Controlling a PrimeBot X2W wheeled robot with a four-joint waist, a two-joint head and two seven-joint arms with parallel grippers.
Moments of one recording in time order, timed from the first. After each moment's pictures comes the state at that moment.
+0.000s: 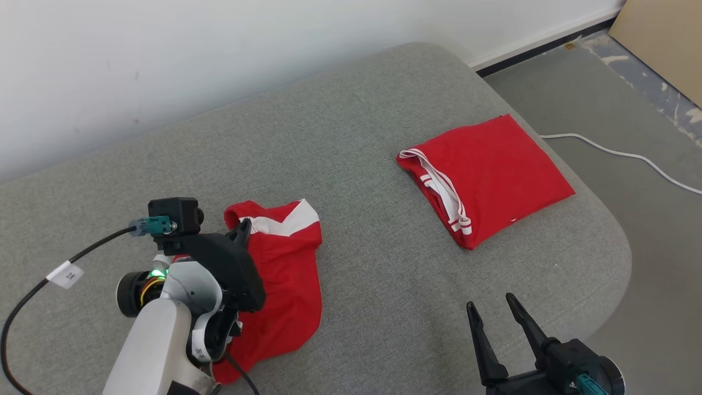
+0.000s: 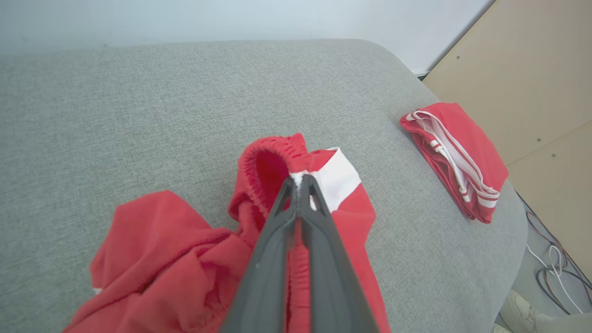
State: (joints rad) left arm -0.49 0.09 -0.18 0.36 -0.48 0.00 0.40; right arm -0.06 -0.05 0.16 0.30 0.11 0.13 -0.26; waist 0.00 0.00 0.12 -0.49
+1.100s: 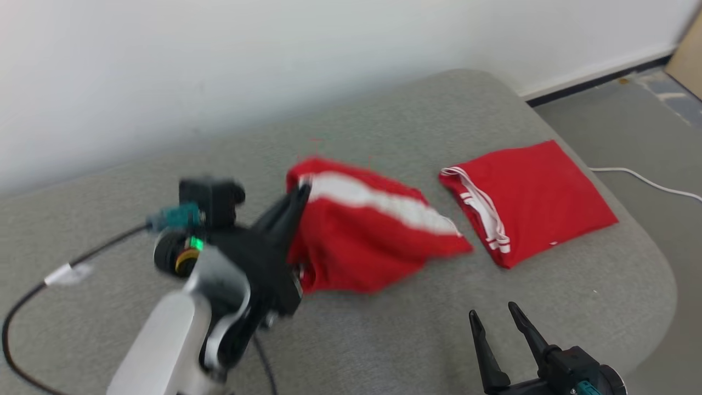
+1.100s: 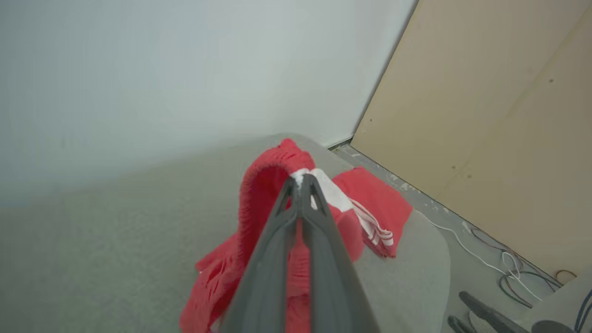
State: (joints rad) left arm -0.54 0.15 -0.37 0.14 -0.64 -0.10 0.28; right arm -0.04 -0.05 0.16 0.31 0.11 0.13 -0.26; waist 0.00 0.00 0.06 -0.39
